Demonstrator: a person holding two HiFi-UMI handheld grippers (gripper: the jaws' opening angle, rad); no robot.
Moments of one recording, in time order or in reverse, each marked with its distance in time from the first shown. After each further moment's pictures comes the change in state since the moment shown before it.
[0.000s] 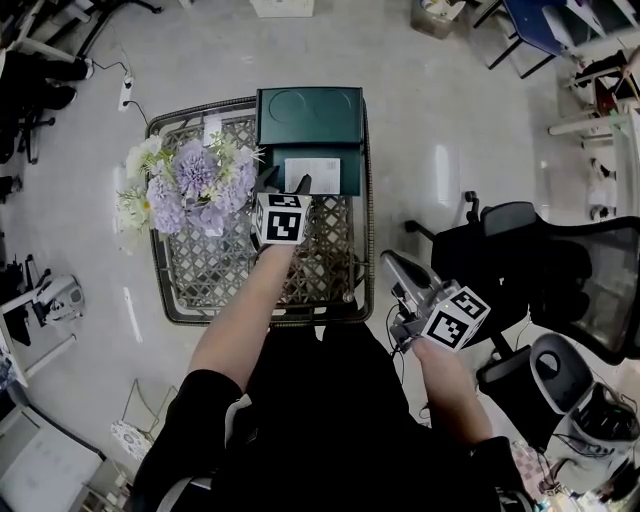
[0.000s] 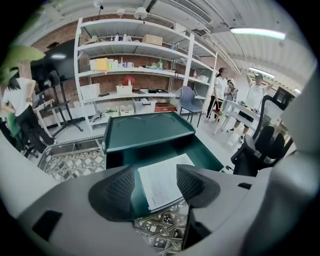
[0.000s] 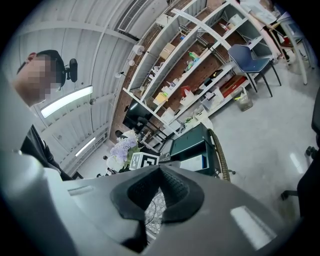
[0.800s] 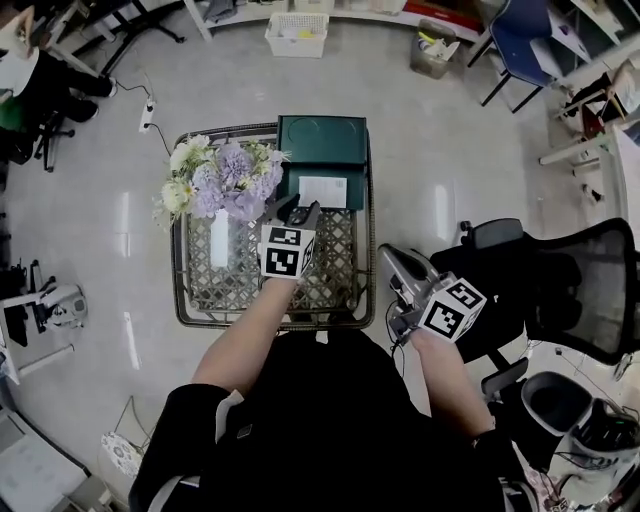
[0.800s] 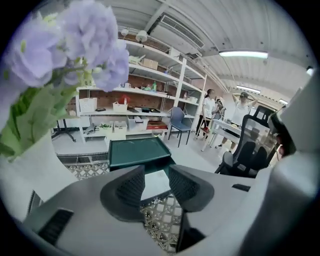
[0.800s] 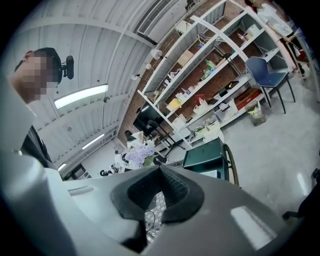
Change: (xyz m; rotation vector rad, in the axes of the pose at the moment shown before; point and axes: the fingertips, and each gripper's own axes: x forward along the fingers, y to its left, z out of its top) left arm -0.099 -0.028 0.025 -0.013 -0.197 -0.100; right arm -0.002 0.060 0.029 -0.131 -0.050 0.077
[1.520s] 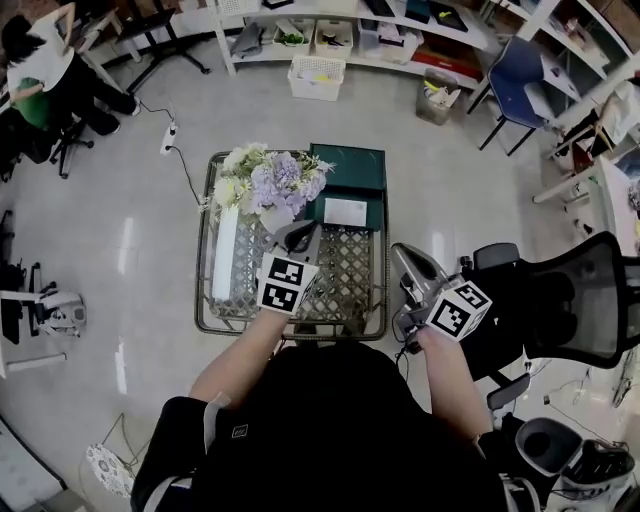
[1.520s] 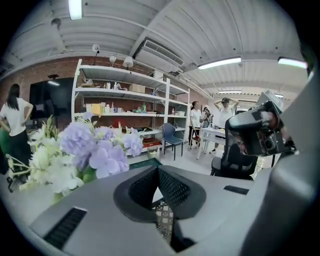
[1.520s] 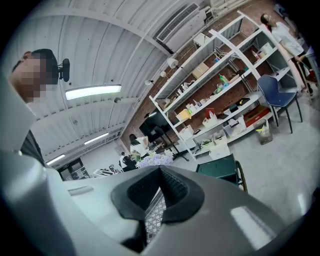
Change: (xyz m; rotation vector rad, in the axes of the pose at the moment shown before) left arm -0.125 0.004 0.043 0.153 -0.201 -0.055; right arm 0.013 0.069 0.023 -0.141 -0.099 0.023
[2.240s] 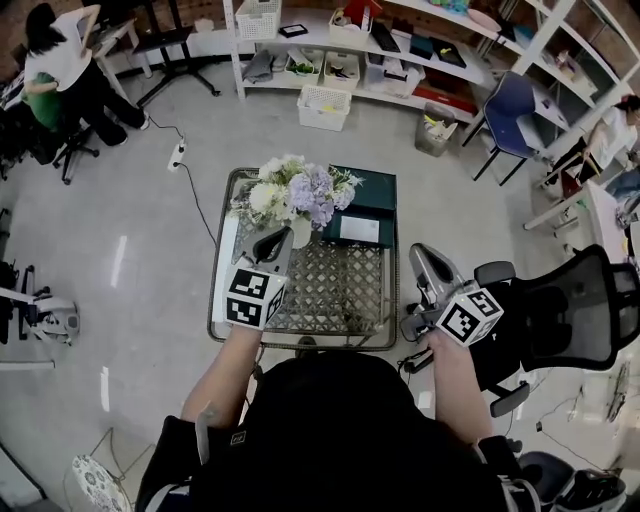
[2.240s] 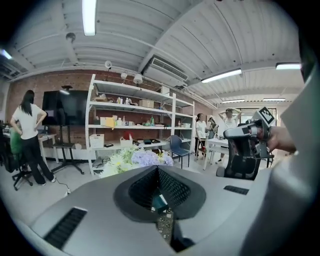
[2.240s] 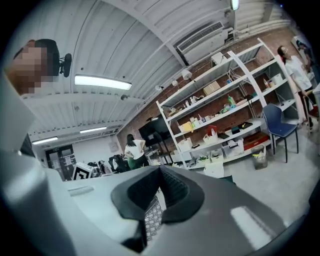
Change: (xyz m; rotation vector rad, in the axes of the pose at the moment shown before) left arm -0.121 0.078 0.033 -0.018 -0.136 0.063; right arm 0.007 0.055 0.027 -0.206 -0.084 -0.067
